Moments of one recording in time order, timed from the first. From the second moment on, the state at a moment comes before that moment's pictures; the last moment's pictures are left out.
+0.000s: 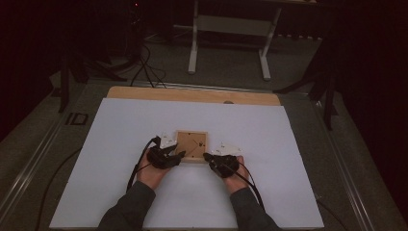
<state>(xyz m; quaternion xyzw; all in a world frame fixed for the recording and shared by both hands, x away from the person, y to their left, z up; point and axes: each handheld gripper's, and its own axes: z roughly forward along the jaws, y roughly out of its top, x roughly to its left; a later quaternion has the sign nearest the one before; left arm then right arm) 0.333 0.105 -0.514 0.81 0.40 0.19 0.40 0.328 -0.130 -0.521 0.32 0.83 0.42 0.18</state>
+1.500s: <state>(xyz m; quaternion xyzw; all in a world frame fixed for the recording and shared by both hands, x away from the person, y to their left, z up) 0.352 0.088 -0.516 0.82 0.40 0.17 0.37 0.329 -0.129 -0.520 0.31 0.83 0.42 0.18</state>
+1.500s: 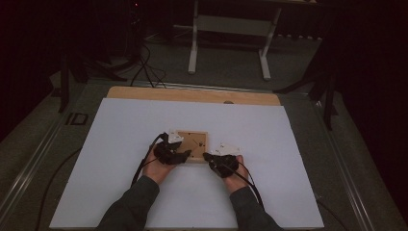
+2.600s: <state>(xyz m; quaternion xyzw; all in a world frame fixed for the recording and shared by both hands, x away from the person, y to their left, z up) 0.351 0.086 -0.505 0.83 0.39 0.17 0.35 0.328 -0.129 -0.521 0.31 0.83 0.42 0.18</state>
